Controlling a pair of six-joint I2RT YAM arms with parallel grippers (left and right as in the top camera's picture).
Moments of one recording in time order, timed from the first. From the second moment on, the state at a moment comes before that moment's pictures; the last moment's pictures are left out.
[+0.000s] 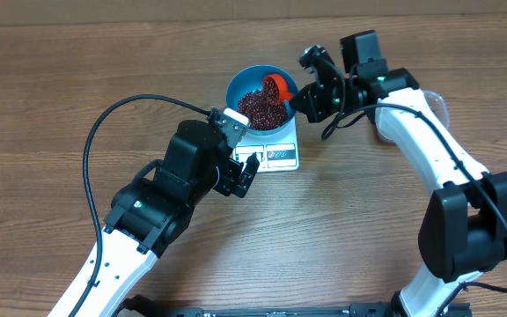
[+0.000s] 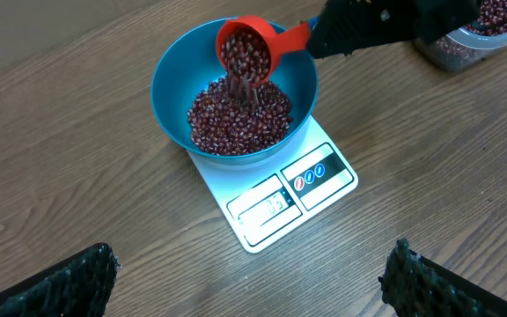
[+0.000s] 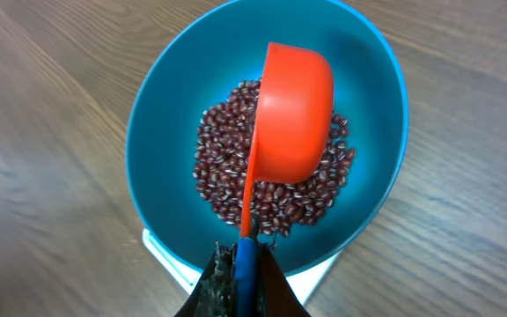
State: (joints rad) left arm -0.54 1.14 1.06 -0.63 -0.06 0.01; right arm 0.26 1.87 1.51 -0.65 -0.53 -0.18
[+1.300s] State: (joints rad) left arm -0.54 1.14 1.06 -0.63 -0.06 0.01; right arm 0.44 1.66 1.51 -0.70 0.05 -0.43
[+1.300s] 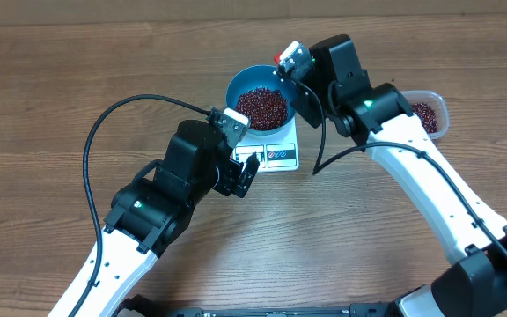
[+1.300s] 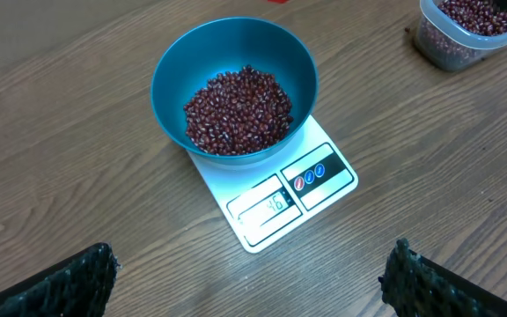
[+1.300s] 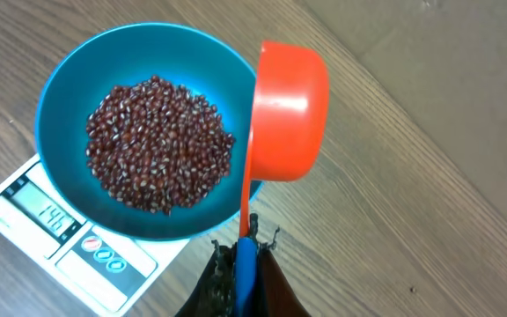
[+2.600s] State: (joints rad) left arm -0.54 1.14 1.06 -0.63 -0.06 0.01; right arm 0.16 1.62 1.52 -1.08 0.38 -0.18
